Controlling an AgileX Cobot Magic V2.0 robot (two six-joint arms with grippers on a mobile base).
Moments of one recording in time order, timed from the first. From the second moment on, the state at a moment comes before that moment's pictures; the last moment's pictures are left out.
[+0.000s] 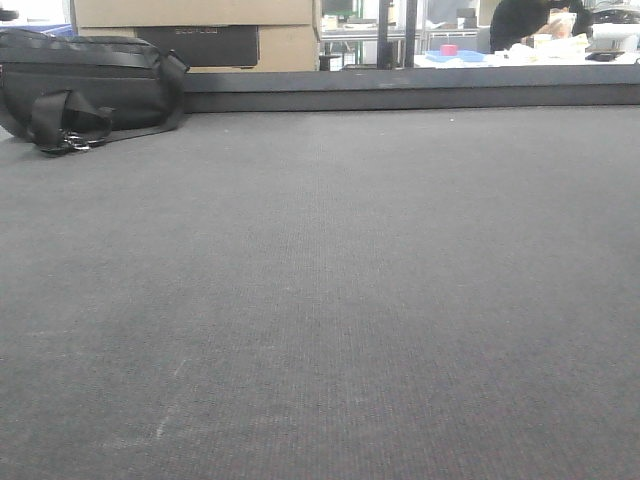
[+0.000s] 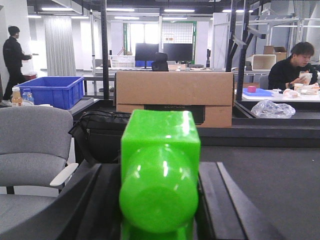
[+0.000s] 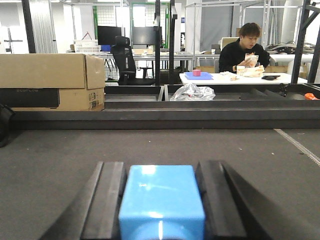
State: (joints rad) left arm 0.06 0.28 -0.53 -0.06 0.19 0.08; right arm 0.02 0.31 -0.48 0.13 0.17 -0.07
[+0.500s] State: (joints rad) left arm 0.06 0.28 -0.53 -0.06 0.19 0.08; right arm 0.02 0.31 -0.48 0.13 0.17 -0.07
